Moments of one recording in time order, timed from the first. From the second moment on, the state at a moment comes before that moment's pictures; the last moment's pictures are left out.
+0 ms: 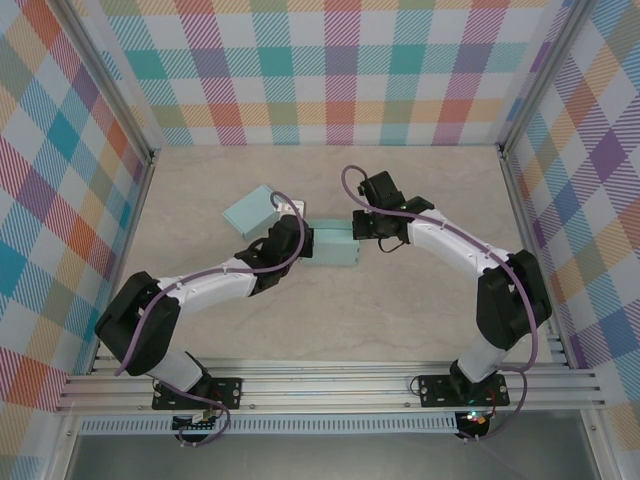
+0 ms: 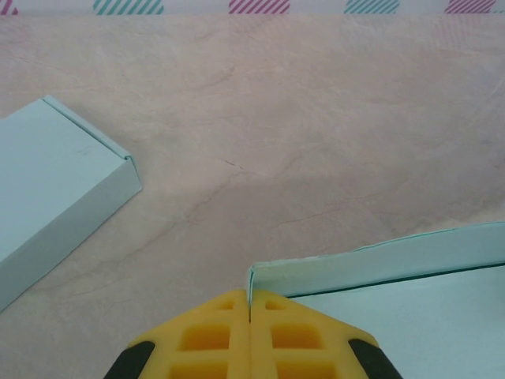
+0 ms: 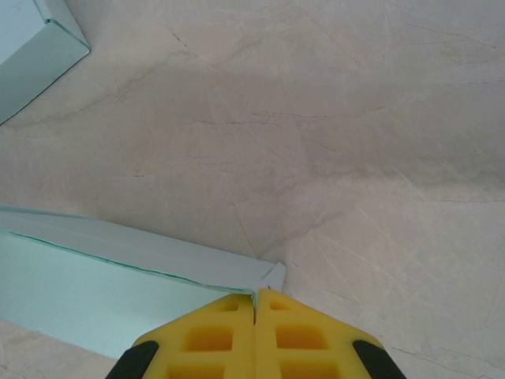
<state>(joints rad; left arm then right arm) -0.73 1.53 0.87 0.10 -0.42 -0.37 0.57 1.65 1.28 -0.58 0.01 0.39</state>
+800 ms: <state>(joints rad) -0.75 1.61 0.87 0.21 -0.51 -0.40 0.57 1.68 1.29 -0.53 0.08 0.42</state>
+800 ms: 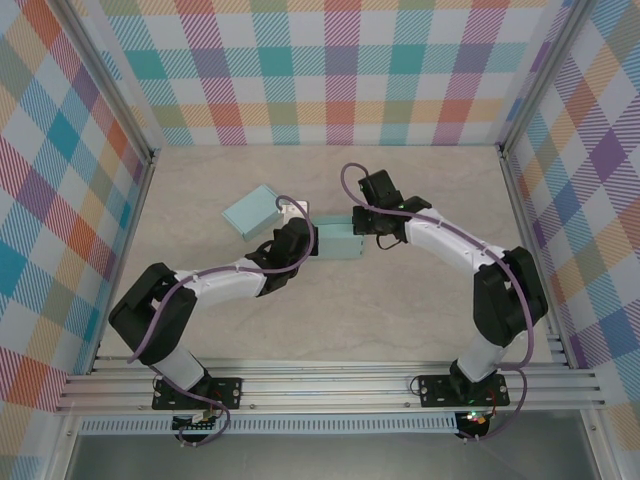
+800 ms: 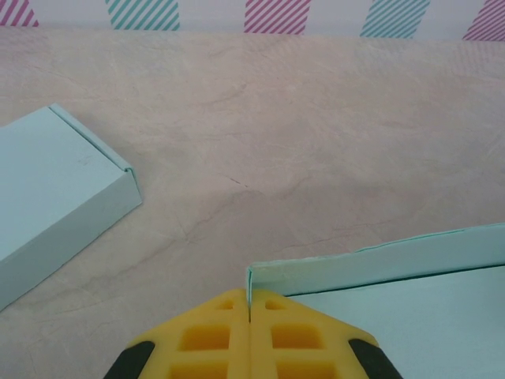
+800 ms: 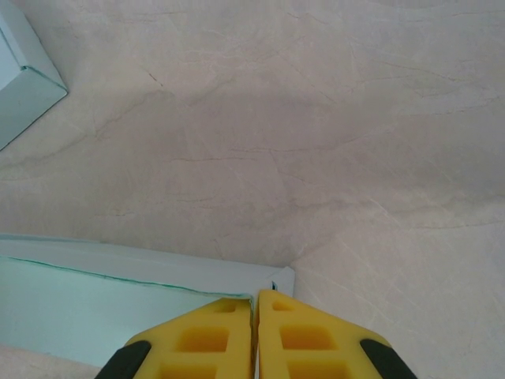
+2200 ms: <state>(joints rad) -0.80 1.60 0.65 0.59 -0.60 -0.42 0.72 1.51 0.82 0.09 0.35 0.38</state>
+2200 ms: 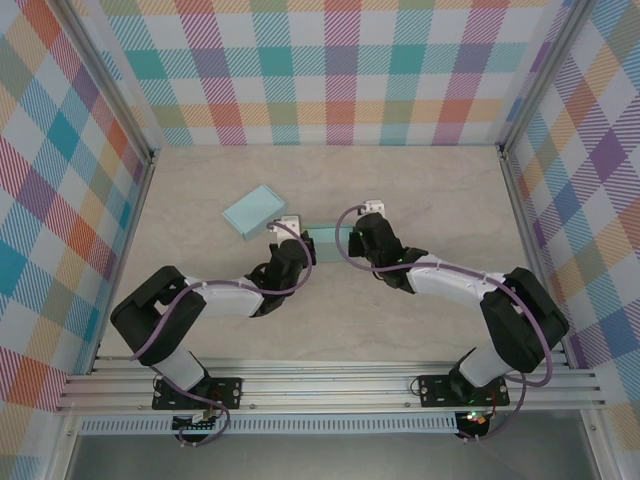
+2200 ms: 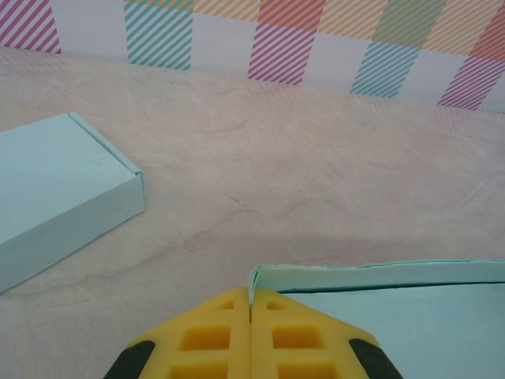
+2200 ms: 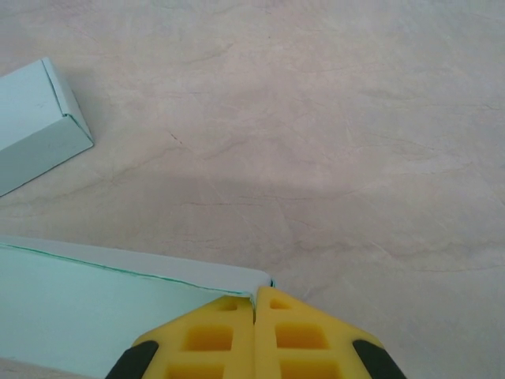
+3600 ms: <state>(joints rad) -0.65 1.40 0.77 0.02 -0.32 -0.85 0.77 1.53 0.78 0.17 0.38 0.34</state>
